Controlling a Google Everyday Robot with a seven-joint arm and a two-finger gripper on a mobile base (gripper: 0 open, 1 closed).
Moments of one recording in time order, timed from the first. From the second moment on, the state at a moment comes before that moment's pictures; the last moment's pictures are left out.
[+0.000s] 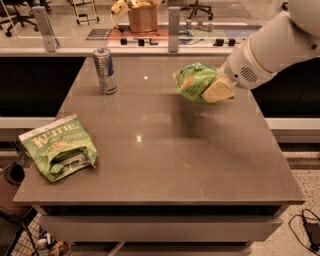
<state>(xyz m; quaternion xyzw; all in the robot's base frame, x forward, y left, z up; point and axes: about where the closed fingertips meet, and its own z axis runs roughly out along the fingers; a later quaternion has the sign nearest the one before) 0.556 -0.122 0.924 -0.50 0.80 0.10 0.30</state>
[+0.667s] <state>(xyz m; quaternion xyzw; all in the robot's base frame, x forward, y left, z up) 0.485 -0.066 0.912 -0.55 0.77 0.12 0.29</state>
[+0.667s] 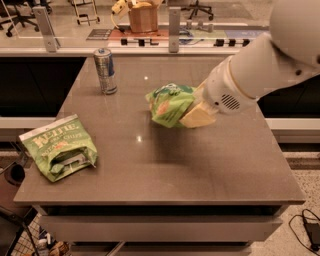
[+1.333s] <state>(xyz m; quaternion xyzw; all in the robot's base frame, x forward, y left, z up) 0.442 -0.007 0.899 -0.58 0.75 0.14 0.30</state>
